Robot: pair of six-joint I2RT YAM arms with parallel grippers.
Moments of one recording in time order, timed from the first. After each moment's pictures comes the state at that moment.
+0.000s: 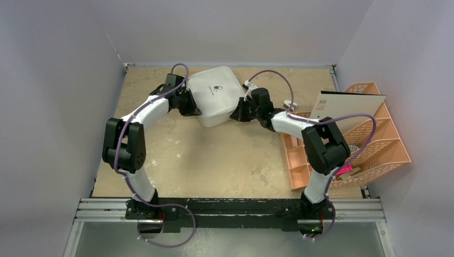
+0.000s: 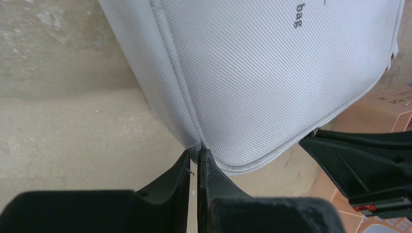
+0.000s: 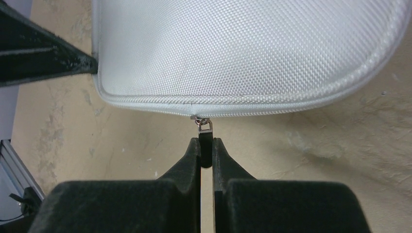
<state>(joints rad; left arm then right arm) -0.23 1.77 1.28 -0.45 0.25 -0.58 0.49 1.81 1.09 0.12 -0.29 0.47</state>
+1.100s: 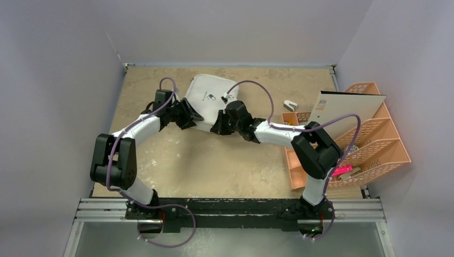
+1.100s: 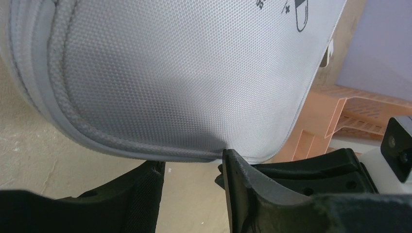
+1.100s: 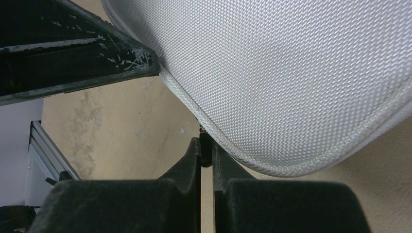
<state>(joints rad) -0.17 1.57 0.95 -0.20 0.44 -0.78 0.77 1.83 1.12 0.11 -0.14 0.65</state>
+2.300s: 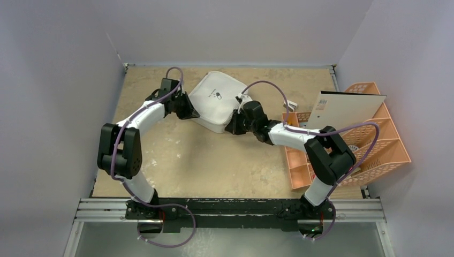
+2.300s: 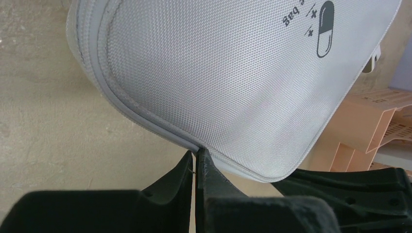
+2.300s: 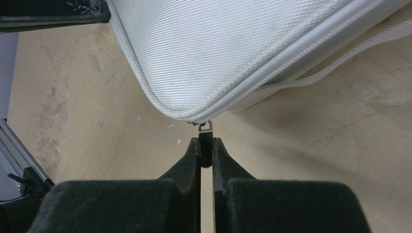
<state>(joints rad) -0.20 1.70 1.17 -0.38 0.29 -0.62 0.66 1.70 0.95 0.14 -0.16 0.54</state>
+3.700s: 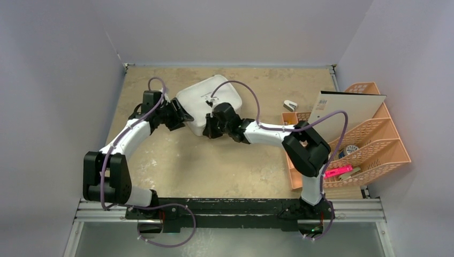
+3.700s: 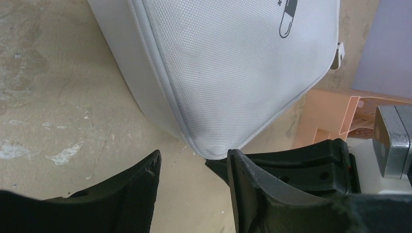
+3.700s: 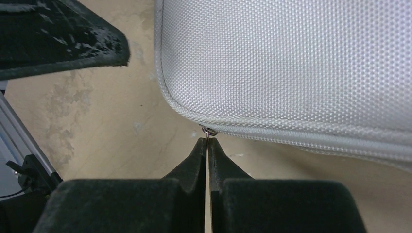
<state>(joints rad) -0.09 1.43 0.93 -0.32 0.41 -0.66 0.84 1.91 1.22 0.07 -0.13 0.51</state>
